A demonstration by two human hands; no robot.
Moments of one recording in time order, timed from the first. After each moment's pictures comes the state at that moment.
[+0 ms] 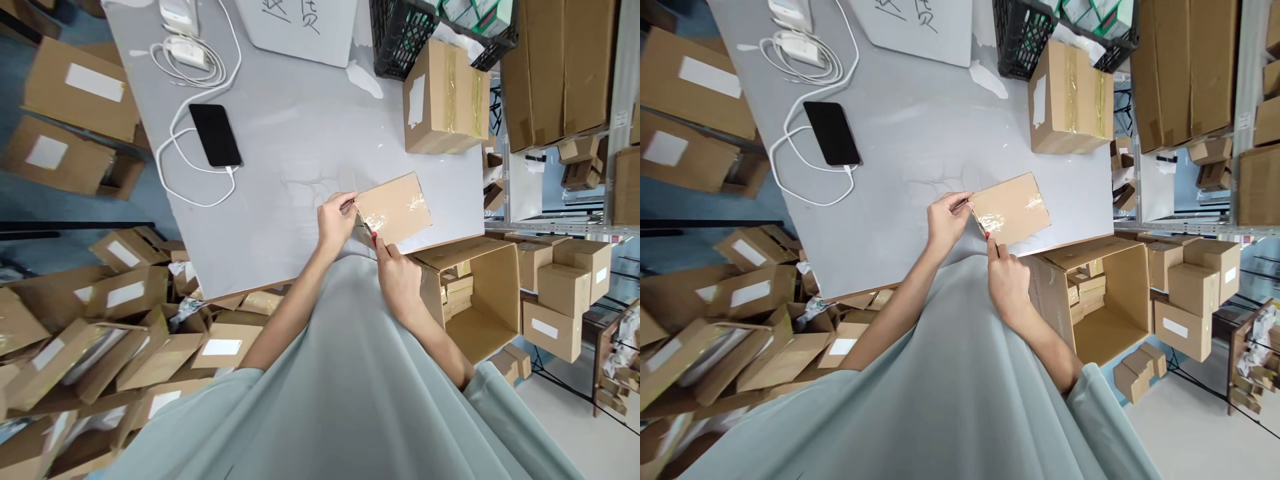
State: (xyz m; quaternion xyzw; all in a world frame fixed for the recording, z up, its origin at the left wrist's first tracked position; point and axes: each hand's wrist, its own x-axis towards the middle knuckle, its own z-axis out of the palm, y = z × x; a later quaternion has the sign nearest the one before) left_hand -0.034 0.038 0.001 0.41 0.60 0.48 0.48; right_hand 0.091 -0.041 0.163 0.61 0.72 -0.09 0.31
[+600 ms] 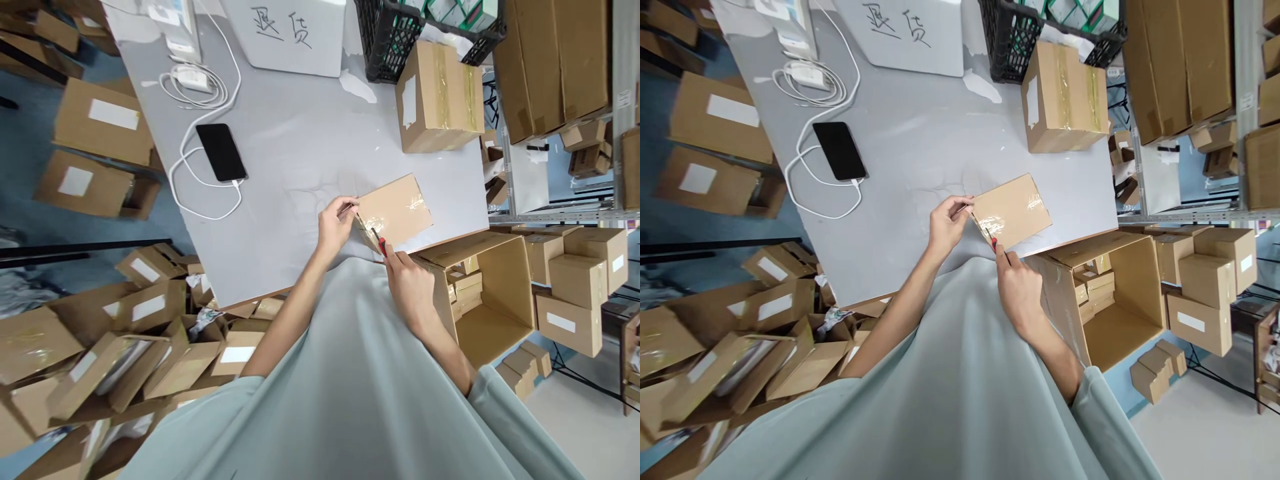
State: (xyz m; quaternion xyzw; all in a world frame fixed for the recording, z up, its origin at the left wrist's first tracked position) left_hand -0.041 0.031 -0.001 0.44 0.57 0.47 0.51; right_hand 0.107 -0.060 0.169 0.65 0.70 -0.11 0.27
